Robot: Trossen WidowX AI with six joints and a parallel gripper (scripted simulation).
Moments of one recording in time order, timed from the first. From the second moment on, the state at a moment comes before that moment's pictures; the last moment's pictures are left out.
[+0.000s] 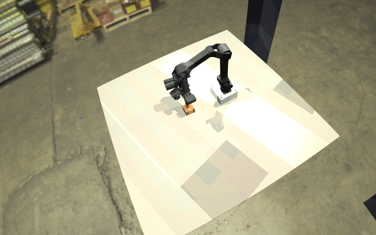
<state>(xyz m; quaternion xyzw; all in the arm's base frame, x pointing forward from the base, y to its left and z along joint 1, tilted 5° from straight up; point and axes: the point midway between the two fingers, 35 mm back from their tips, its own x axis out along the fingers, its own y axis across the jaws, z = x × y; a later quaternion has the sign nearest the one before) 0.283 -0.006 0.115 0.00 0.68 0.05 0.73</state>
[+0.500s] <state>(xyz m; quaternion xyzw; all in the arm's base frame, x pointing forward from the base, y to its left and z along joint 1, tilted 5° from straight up) 0.283 -0.004 0.095 0.00 0.68 0.05 0.73</state>
